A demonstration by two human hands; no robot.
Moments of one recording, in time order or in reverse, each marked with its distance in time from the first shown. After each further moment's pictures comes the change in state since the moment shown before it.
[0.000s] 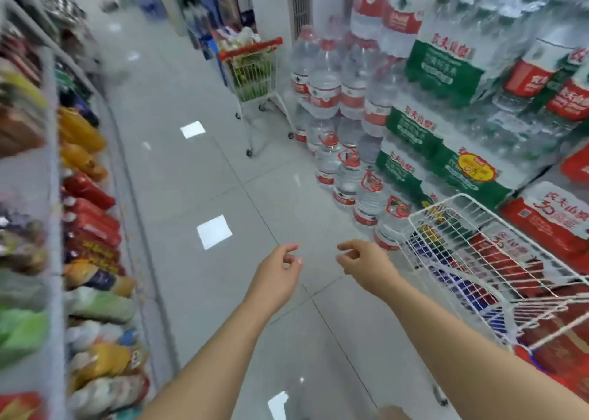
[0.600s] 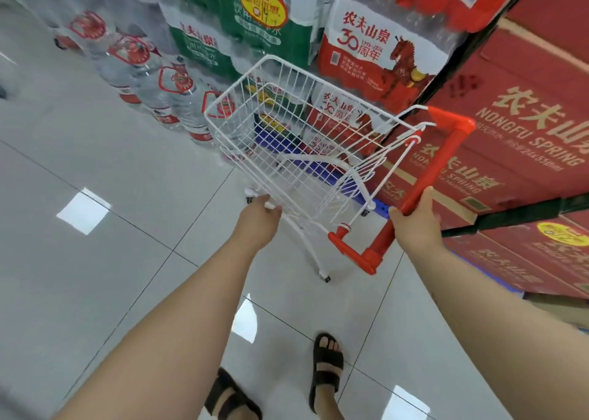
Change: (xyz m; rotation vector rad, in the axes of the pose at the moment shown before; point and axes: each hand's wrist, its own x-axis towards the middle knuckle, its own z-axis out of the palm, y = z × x) left_hand 0.085 0.000 0.413 0.269 -0.484 -0.129; right_hand -0.037 0.383 -0.187 0.199 0.626 0.745
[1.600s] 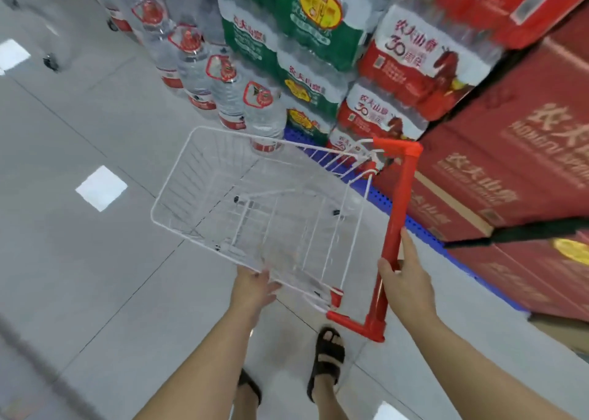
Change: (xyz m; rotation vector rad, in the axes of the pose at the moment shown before) left_hand -0.107 -0.113 0.000 -0.757 0.079 -0.402; right_hand -0.105 0.045 0.043 -0.108 -0.094 -0.199
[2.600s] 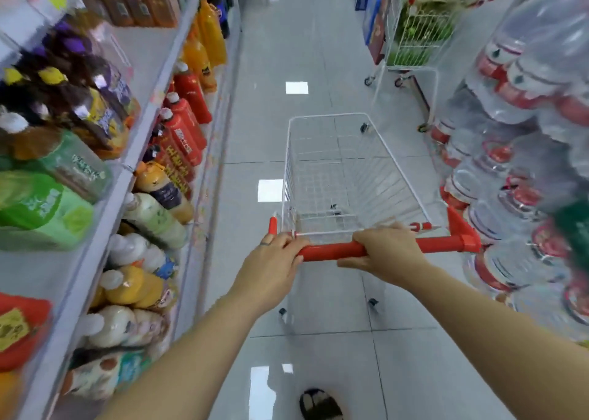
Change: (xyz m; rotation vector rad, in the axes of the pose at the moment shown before) left_hand 0.049 0.076 -0.507 0.862 0.777 0.780; right_hand -0.134 -0.440 0.424 -1.135 -0.347 -1.613
